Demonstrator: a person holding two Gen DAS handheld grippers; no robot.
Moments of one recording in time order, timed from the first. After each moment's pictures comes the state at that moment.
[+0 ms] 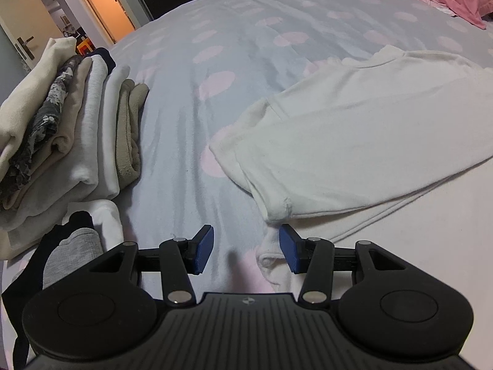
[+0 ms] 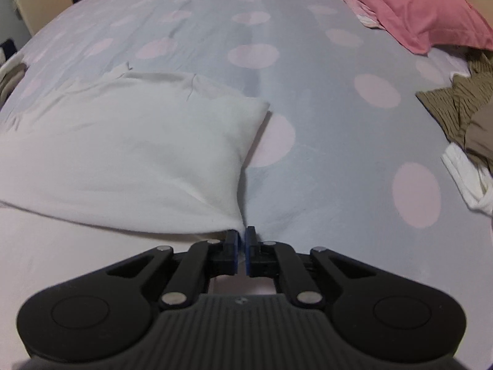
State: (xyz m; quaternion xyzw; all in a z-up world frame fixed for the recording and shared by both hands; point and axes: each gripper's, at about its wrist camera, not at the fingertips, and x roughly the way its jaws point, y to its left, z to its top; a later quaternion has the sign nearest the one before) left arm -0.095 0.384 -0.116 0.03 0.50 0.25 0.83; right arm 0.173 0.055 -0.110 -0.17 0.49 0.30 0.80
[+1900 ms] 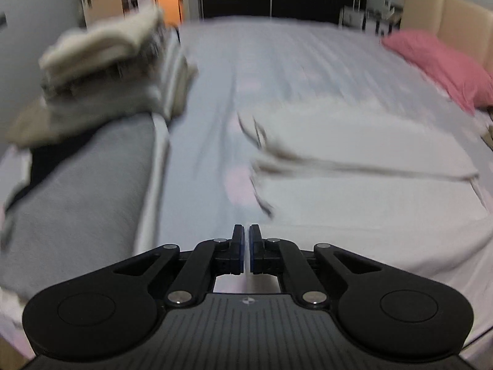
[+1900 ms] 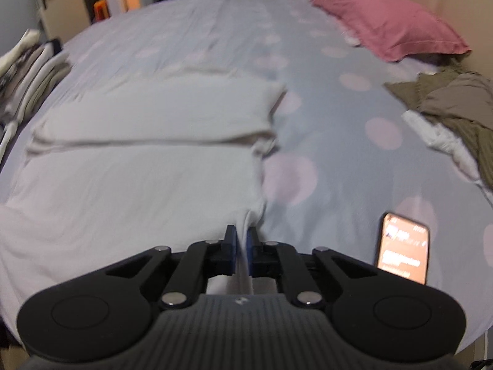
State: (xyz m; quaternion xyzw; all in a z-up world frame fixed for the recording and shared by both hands) left arm -0.246 0.318 -0.063 -0.12 0.38 0.30 0.87; right arm 0.021 -0.032 -0.076 -0.13 0.41 0.30 0.85
